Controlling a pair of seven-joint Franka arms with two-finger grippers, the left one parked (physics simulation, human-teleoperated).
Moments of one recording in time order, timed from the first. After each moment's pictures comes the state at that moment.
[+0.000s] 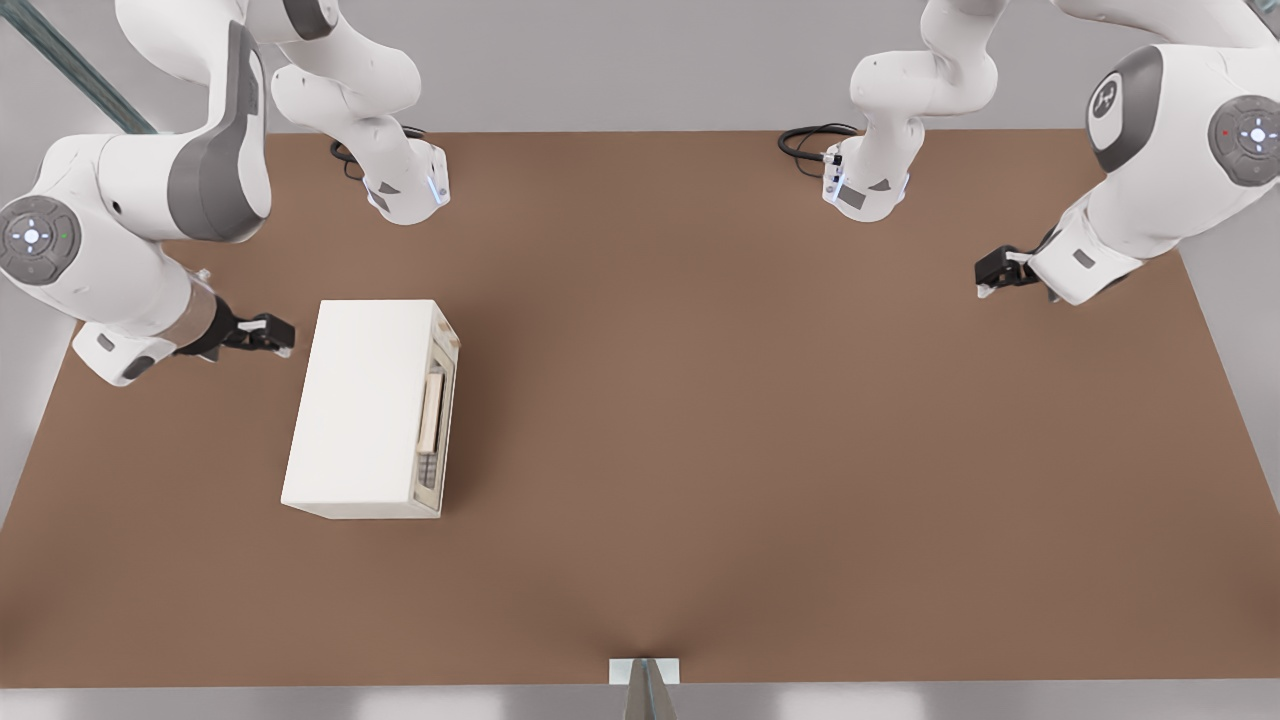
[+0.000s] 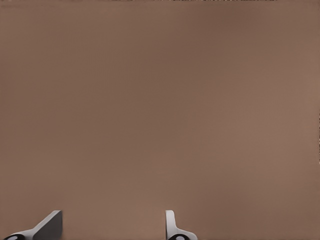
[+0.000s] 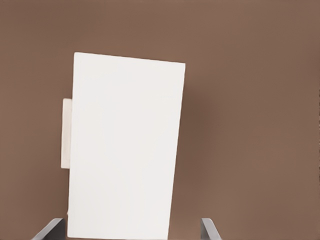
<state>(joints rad) 0.22 0.20 -0.17 -1.33 -0.03 1.42 -0.04</state>
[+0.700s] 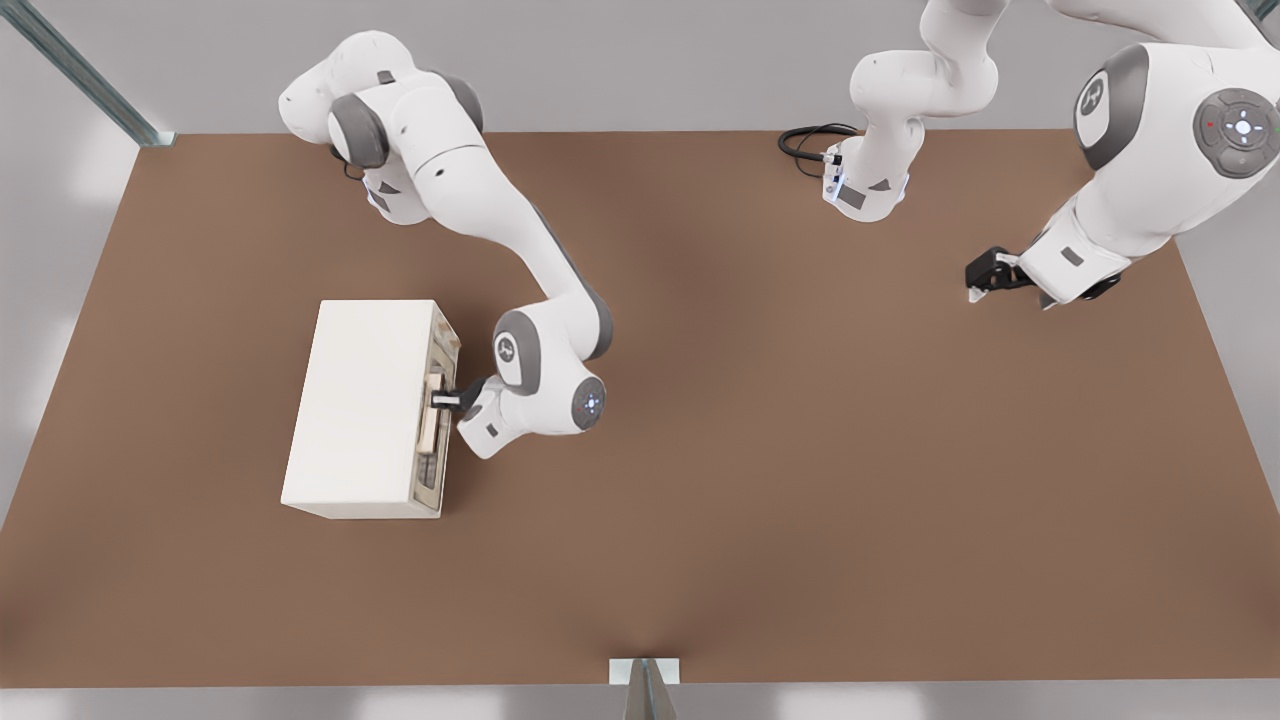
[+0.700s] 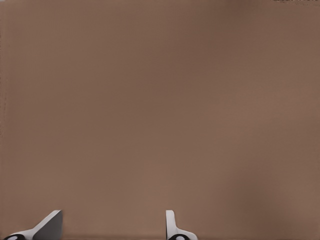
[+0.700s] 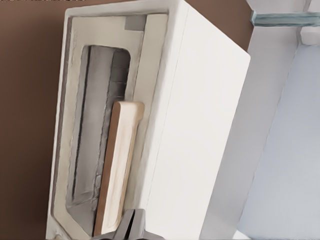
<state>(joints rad) 0.82 0.86 -0.37 -1.07 -0.41 1.22 0.39</state>
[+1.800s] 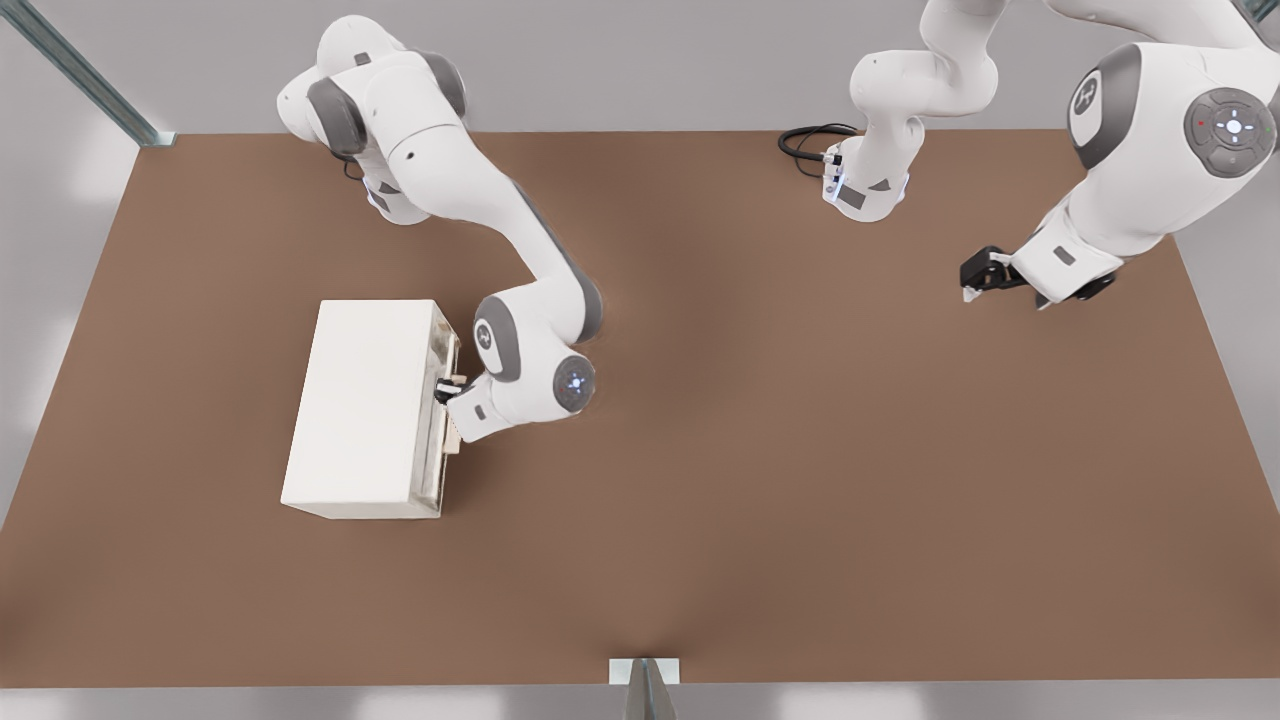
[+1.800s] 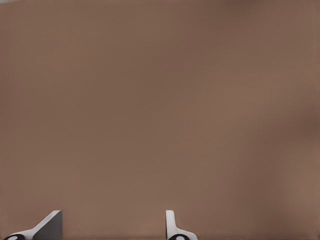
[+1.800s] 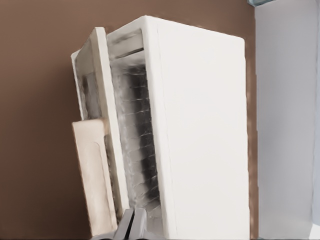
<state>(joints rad) 0.68 0.65 -0.25 -1.21 -0.33 1.37 0.67</state>
